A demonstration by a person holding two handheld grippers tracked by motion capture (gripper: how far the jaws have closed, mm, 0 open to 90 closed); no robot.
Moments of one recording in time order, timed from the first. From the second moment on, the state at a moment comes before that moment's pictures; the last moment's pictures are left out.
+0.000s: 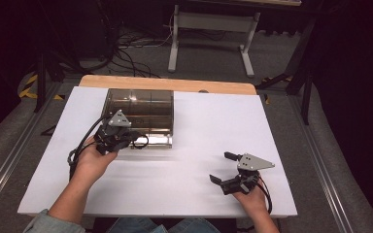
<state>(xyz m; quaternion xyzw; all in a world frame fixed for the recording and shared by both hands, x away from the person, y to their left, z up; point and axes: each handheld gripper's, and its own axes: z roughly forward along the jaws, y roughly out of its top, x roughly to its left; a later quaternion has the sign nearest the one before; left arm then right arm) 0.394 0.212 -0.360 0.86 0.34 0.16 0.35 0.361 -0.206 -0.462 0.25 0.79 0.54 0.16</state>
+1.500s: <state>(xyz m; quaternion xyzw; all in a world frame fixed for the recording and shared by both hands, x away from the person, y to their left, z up) 0.412 0.263 -0.367 0.82 0.44 0.21 0.30 0.361 -0.206 -0.462 0.24 0.79 0.54 0.15</state>
